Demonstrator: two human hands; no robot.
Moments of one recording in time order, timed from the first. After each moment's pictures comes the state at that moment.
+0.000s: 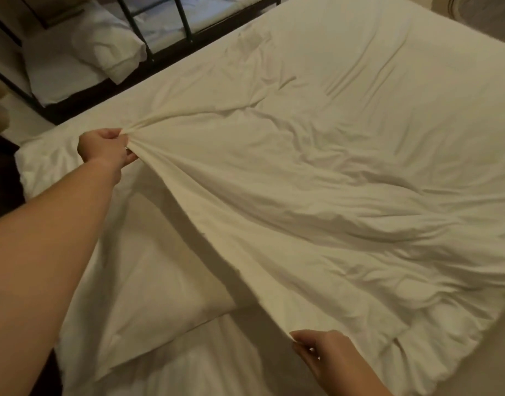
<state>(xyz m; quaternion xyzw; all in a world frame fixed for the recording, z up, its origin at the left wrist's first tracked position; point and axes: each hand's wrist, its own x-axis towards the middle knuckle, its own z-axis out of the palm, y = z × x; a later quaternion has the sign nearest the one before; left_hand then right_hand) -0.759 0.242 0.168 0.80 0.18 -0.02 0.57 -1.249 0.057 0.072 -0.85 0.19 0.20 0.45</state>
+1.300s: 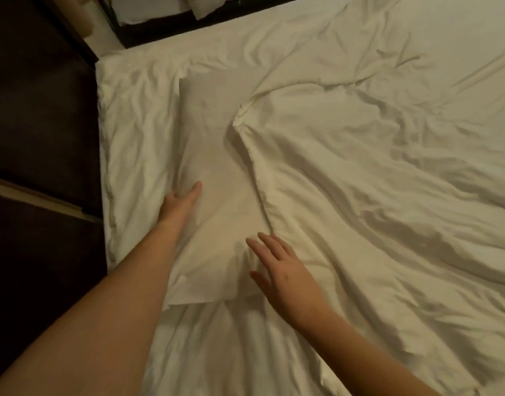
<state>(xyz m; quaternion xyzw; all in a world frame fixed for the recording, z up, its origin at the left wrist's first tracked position) -0.875 0.452 -0.004 0.83 0.29 -0.18 0.44 -1.074 0.227 0.032 -0.94 -0.06 0.09 0.31</state>
